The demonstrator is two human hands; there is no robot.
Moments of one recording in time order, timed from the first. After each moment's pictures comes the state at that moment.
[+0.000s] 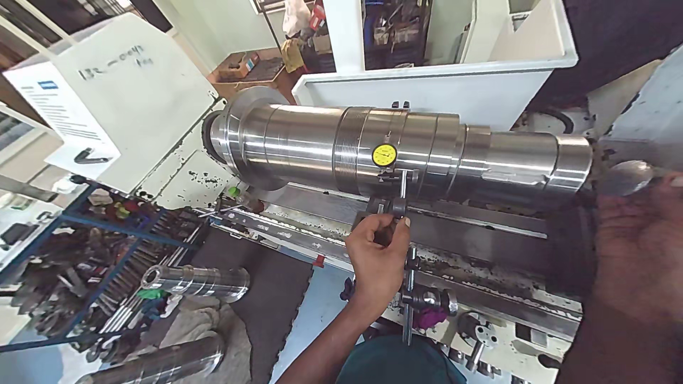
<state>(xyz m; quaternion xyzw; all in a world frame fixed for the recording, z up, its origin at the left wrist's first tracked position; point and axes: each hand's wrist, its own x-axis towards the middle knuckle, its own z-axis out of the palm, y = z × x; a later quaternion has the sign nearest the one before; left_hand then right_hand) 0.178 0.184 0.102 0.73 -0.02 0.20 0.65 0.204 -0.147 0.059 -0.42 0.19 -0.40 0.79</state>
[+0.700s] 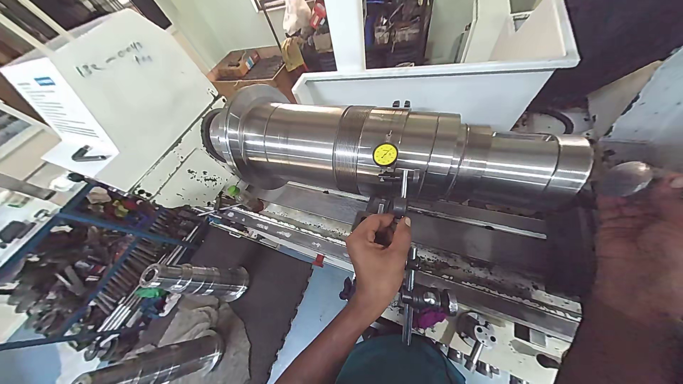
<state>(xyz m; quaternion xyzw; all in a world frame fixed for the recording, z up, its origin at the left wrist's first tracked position) 0.178 0.183 0.101 0.73 -0.02 0.20 0.65 0.205 -0.151 0.054 -0.43 0.18 -0.39 0.79</state>
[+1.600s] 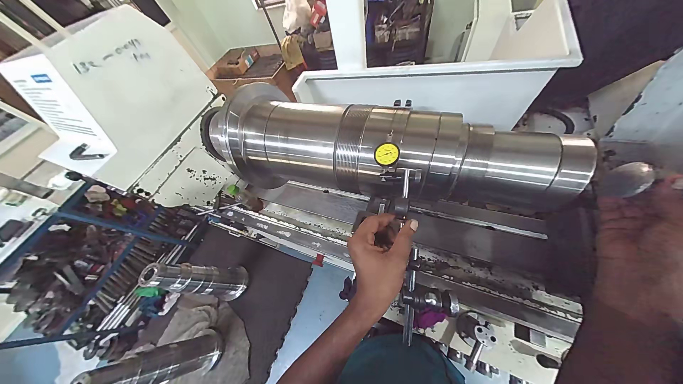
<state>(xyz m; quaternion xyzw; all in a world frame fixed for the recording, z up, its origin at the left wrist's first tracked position) 0.177 0.186 0.094 0.72 -0.03 0.19 0.67 0.206 -0.148 0.056 -0.42 0.19 -0.40 0.79</state>
